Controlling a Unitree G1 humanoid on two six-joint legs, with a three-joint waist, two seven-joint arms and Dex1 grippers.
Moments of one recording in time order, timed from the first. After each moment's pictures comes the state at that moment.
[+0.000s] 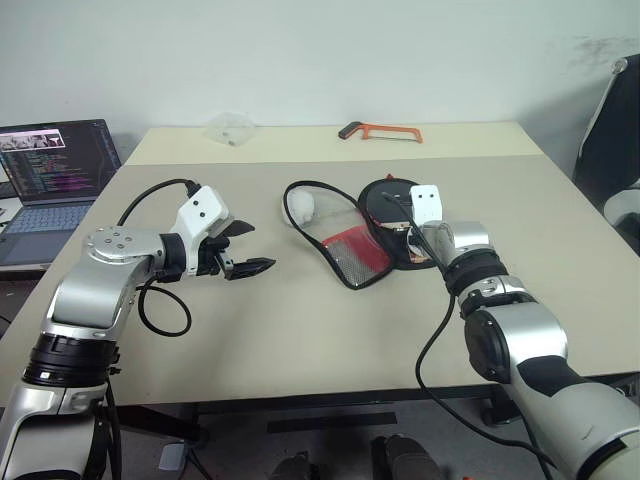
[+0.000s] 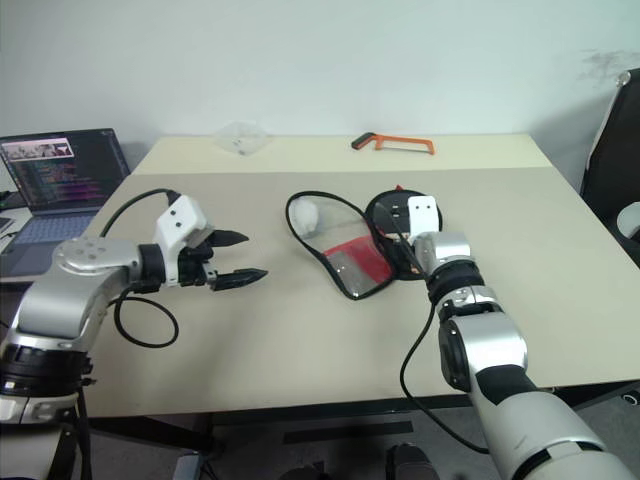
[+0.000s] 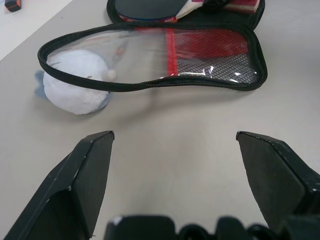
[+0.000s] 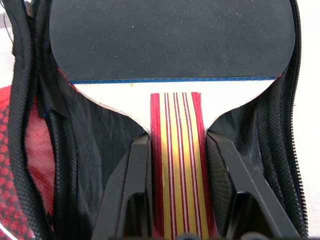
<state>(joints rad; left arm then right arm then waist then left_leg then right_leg) -0.60 0.86 0.01 0.00 -0.28 0.56 -1.03 -1.24 -0.15 -0.14 1.06 0.09 0.68 -0.04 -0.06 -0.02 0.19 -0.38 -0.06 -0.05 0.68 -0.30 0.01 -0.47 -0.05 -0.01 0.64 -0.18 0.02</state>
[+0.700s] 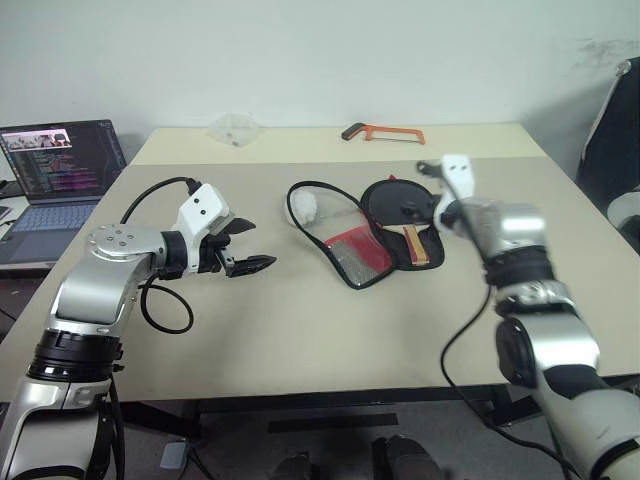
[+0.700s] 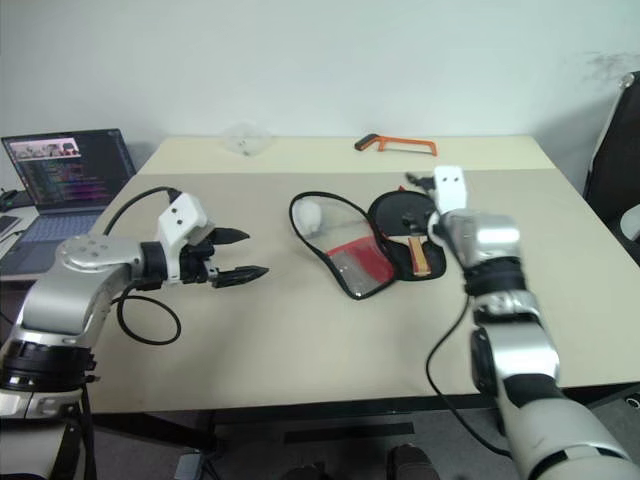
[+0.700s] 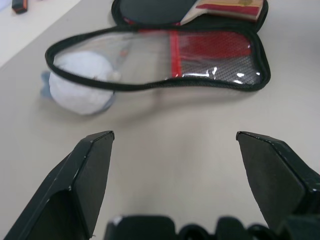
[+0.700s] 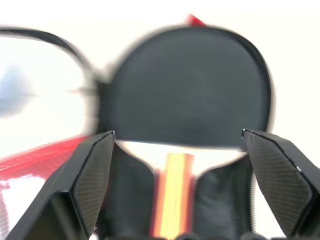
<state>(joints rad) -0.60 0.84 0.00 0.04 -0.27 0.54 -1.04 -0.97 -0.42 -0.12 0.23 0.36 1.06 0.44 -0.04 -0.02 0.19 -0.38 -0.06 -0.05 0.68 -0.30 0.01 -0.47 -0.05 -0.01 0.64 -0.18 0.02</state>
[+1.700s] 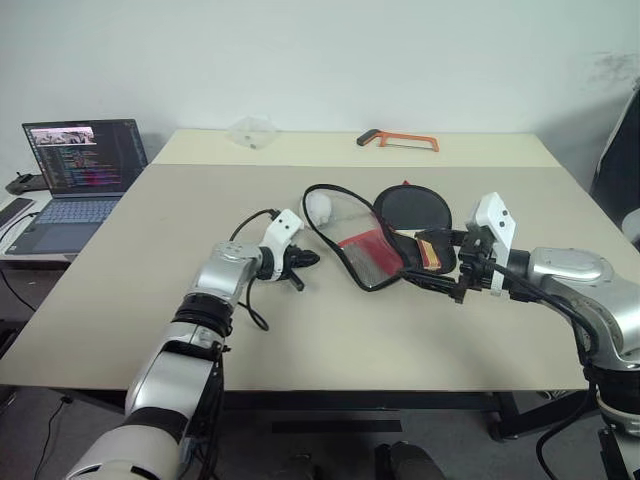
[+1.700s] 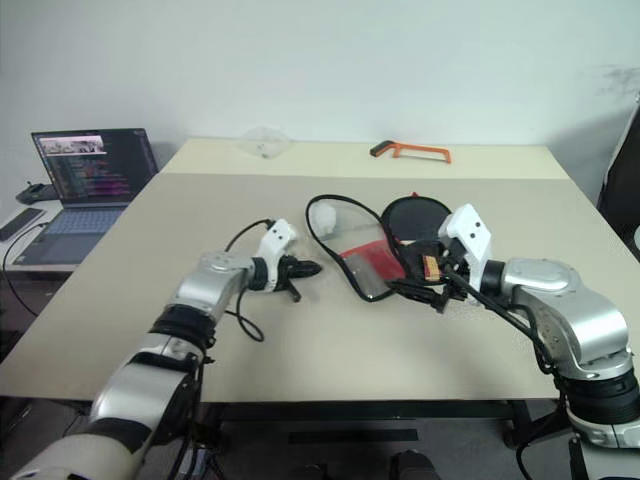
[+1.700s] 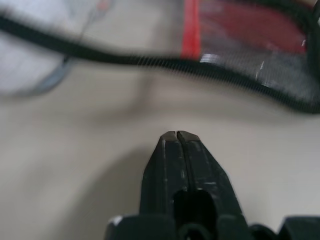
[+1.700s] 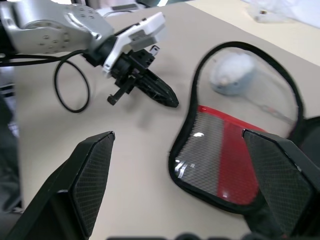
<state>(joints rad) -0.93 0.36 -0.15 0.78 -0.07 0.28 -0.88 -0.53 -0.69 -0.03 -0.37 0.51 0.84 0.81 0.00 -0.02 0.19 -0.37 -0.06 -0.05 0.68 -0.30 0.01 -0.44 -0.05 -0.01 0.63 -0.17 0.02</state>
